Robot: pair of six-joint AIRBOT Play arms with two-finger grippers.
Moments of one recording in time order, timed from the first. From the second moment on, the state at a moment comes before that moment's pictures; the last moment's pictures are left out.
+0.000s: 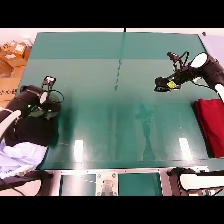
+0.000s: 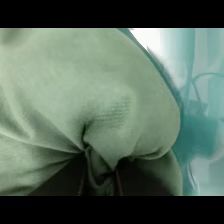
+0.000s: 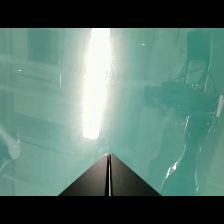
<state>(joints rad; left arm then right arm) -0.12 -1.39 0.91 1.91 -0.86 -1.73 -0.03 -1.51 1.38 -1.21 1.25 1.44</state>
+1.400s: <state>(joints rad) -0.43 -1.41 1.49 1.24 -1.30 -1.60 -0.28 -1.31 1.19 -1.24 1.36 1.51</state>
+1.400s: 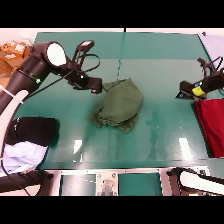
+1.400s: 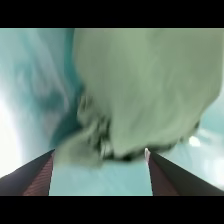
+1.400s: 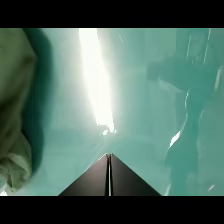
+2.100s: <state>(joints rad) -0.27 -1.42 1.14 1.12 -1.21 -1.56 0.06 -1.33 0.68 -0.72 0.93 1.23</state>
